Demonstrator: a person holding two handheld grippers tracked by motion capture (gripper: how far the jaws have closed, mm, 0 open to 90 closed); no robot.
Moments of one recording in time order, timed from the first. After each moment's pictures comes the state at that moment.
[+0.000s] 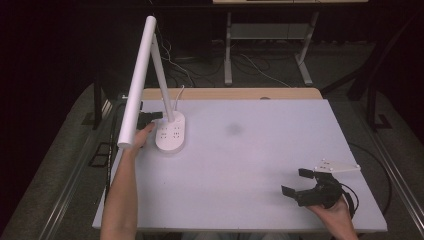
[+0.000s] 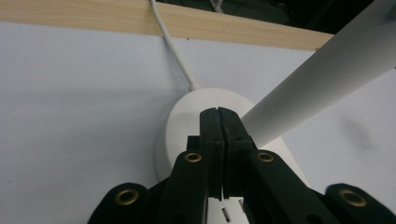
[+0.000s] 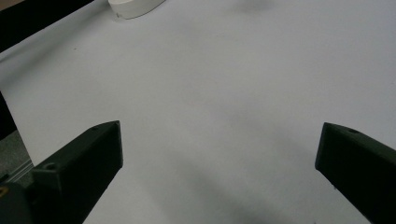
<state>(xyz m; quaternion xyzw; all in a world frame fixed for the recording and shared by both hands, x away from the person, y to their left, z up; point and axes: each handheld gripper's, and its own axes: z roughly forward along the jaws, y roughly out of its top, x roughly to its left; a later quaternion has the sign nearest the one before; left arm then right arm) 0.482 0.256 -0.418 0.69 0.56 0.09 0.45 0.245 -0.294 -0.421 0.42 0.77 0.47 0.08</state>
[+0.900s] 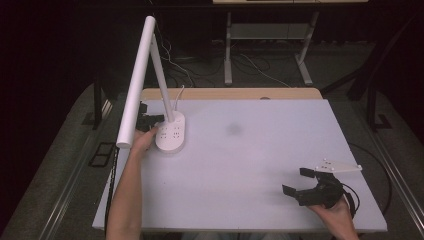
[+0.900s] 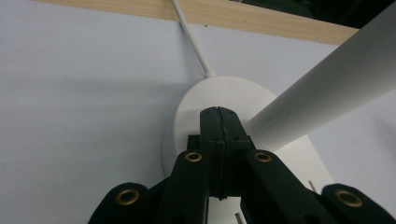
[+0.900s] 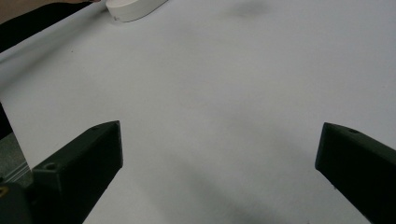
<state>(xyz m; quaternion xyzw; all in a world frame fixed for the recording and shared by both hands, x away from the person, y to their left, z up) 0.482 0.243 -0.431 0.68 0.59 0.11 0.43 0.244 -0.296 -0.420 0.43 0.77 0.47 0.09</state>
